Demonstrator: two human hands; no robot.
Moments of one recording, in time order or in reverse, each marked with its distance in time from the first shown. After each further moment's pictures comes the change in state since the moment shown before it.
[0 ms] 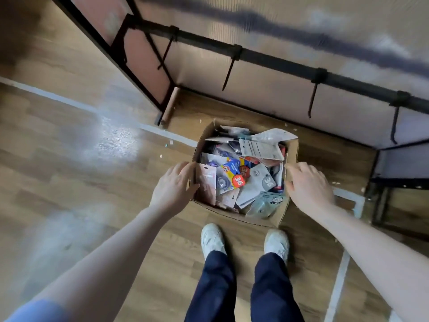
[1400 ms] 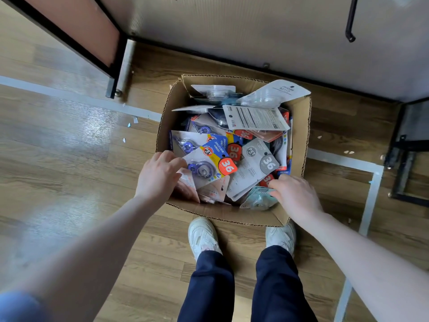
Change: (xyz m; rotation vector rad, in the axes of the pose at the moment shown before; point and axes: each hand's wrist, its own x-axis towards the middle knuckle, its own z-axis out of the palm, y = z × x) left_hand 0.084 -0.049 0.138 0.132 0.016 0.146; right_hand 0.042 0.021 0.161 0.043 -0.184 -0.088
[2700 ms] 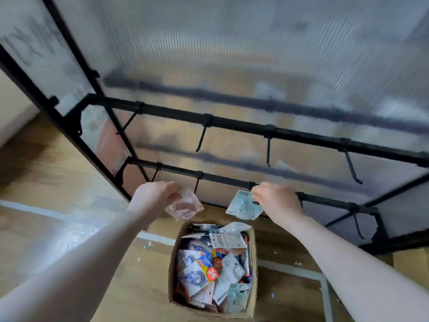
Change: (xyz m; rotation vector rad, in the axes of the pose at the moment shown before) left_hand -0.015 0.097 -0.390 0.082 0.360 0.204; right_hand -0.140 -0.046 -0.369 -0.072 0.631 -0.101
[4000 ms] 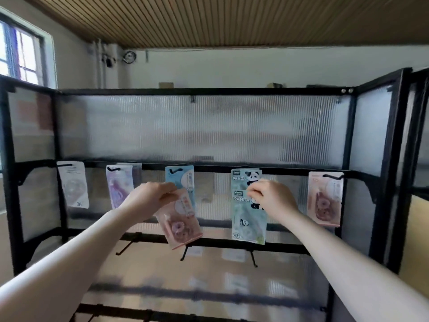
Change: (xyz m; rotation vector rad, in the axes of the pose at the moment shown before) left_hand 0.059 0.279 -0.457 0.114 0.494 0.249; right_hand -0.118 0.080 -0.513 0.009 0.802 -0.003
